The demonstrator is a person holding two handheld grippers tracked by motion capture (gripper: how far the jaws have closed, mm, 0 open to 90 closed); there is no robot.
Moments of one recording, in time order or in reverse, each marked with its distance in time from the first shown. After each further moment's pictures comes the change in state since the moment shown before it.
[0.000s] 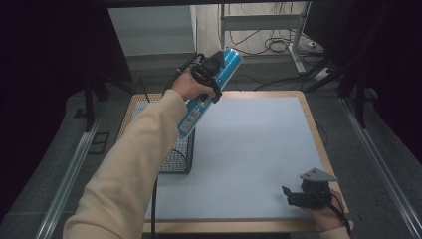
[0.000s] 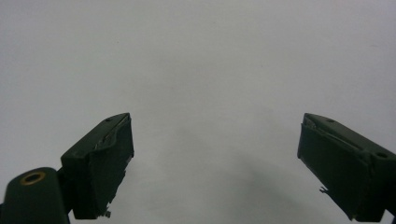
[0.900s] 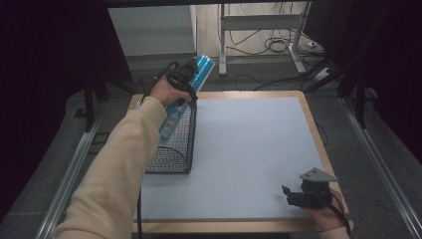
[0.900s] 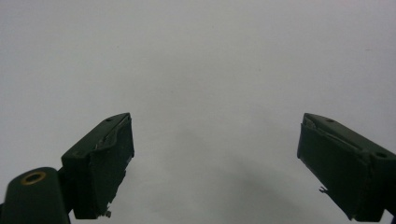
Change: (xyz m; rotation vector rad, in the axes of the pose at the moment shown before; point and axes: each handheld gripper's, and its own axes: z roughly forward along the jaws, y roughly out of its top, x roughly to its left) left arm 0.055 -0.045 0.029 0.056 0.045 -0.120; right arm 0.001 0.001 -0.001 -0.013 -0.012 0.000
